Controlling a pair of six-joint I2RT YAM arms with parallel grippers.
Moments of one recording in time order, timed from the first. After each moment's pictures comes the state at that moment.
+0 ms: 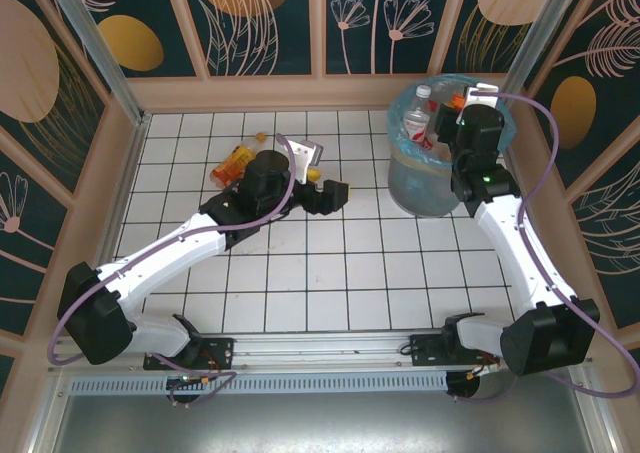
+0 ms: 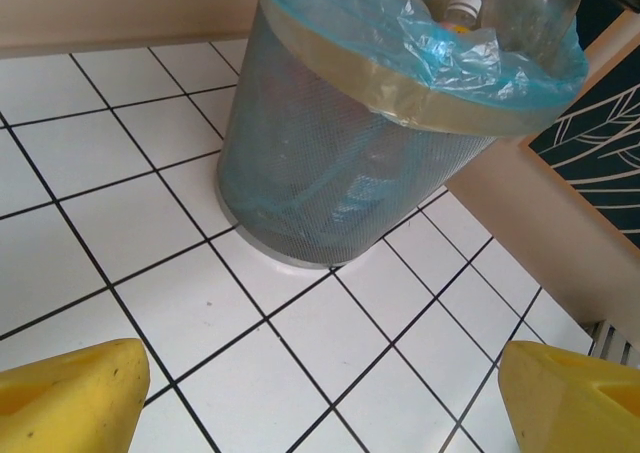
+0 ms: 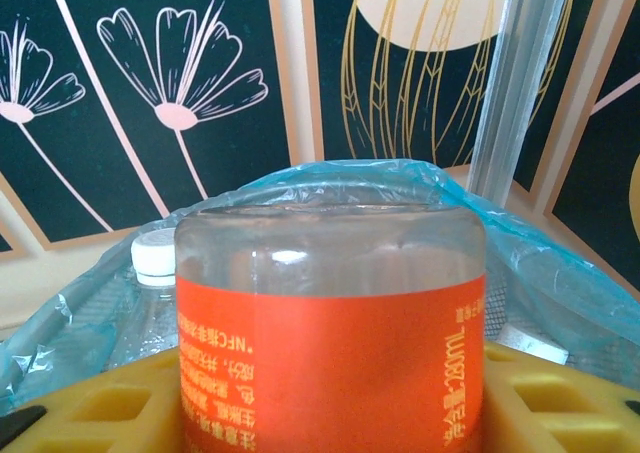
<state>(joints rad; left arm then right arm) -0.78 1.36 1.10 -0.12 0.17 -0.42 0.20 1.23 1.18 -0.17 0.35 0.13</state>
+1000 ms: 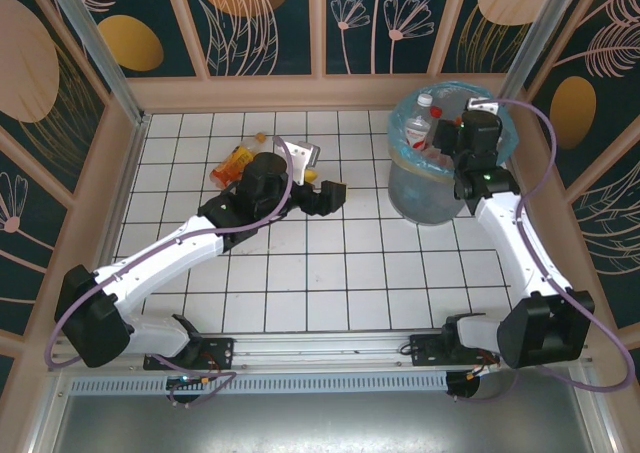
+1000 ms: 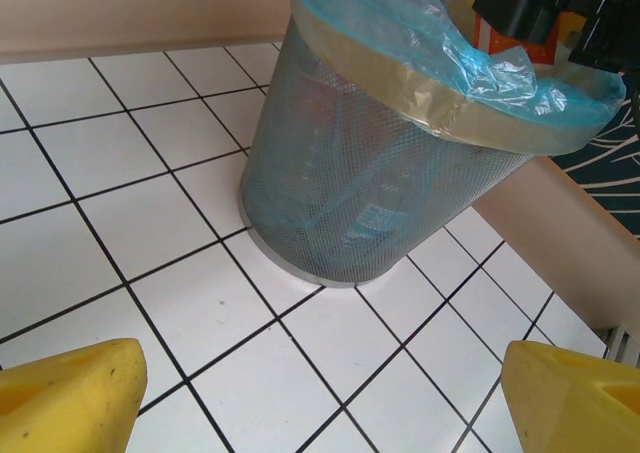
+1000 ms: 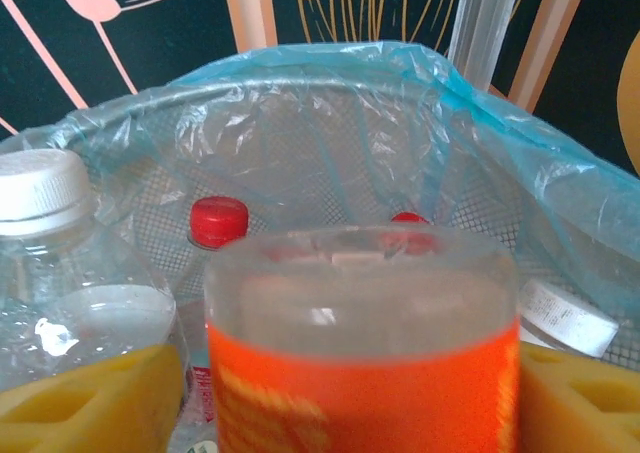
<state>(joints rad) -0.78 1.34 1.08 -0.11 0.14 -0.42 0.14 1.26 1.16 -0.30 0.33 0.19</state>
